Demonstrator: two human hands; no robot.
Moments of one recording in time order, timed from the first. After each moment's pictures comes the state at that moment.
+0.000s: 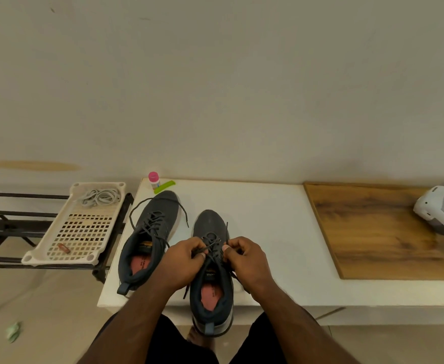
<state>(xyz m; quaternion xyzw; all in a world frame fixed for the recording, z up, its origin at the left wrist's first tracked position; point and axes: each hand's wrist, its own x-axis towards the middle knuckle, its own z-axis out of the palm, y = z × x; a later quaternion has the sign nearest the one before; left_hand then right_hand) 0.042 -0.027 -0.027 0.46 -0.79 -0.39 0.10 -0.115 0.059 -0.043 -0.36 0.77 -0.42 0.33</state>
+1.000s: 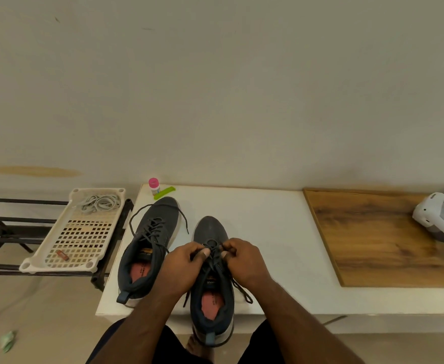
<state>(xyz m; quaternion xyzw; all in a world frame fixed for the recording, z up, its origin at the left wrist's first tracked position) 0.037 -0.025 -0.029 0.49 -0.75 -0.42 0.17 -0.122 0.035 -0.036 -0.48 0.79 -0.29 0.27</state>
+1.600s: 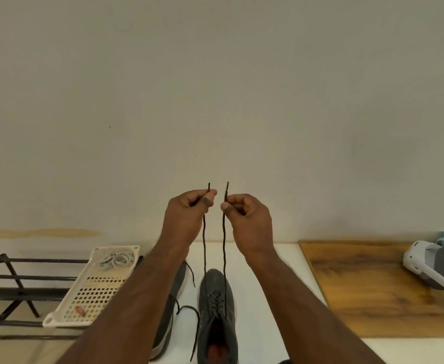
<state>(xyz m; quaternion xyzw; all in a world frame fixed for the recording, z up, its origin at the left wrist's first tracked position) 0.022 -0.041 0.194 0.37 -0.61 -0.51 0.48 -0.101 0.014 0.172 -0.44 0.63 -0.63 0.14</state>
